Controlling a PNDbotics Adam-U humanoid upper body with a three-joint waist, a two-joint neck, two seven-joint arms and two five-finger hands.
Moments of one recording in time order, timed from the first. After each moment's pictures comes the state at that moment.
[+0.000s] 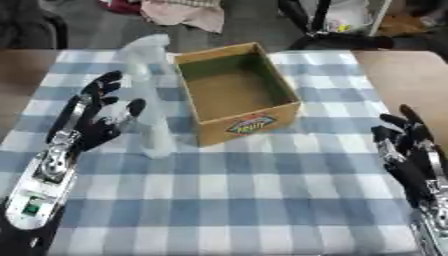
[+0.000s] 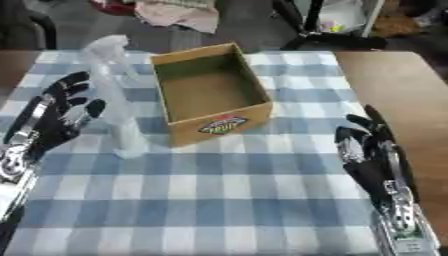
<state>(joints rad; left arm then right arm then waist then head) -0.40 0.31 -0.11 -1.51 -0.15 0.00 -0.08 -0.10 -0.17 -0.04 -1.66 -0.01 -0.18 -0.05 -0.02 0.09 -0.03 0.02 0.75</state>
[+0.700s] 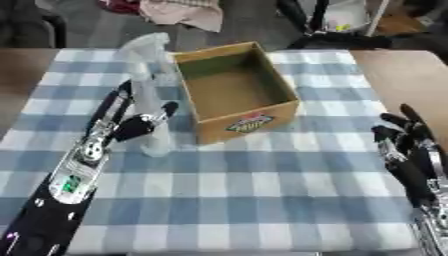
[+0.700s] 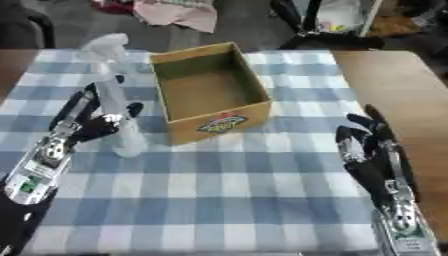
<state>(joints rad) -0.51 0.26 -0.16 -1.30 -0.26 -0.03 -0.07 -0.10 -0.17 -0.03 -1.66 -0.01 -0.18 -0.04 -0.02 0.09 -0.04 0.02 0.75</state>
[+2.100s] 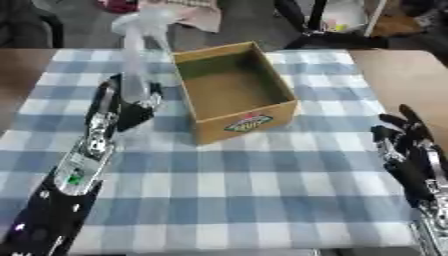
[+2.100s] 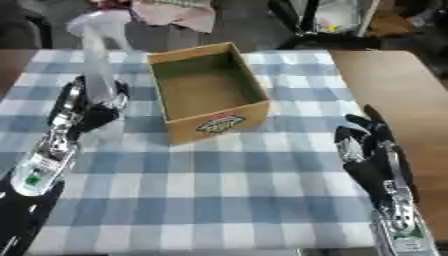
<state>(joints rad) -0.66 0.30 -0.15 -1.35 -0.08 0.02 0.12 -0.10 -0.16 -0.02 -1.65 -0.01 -0.18 -0.03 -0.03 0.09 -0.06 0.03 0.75</state>
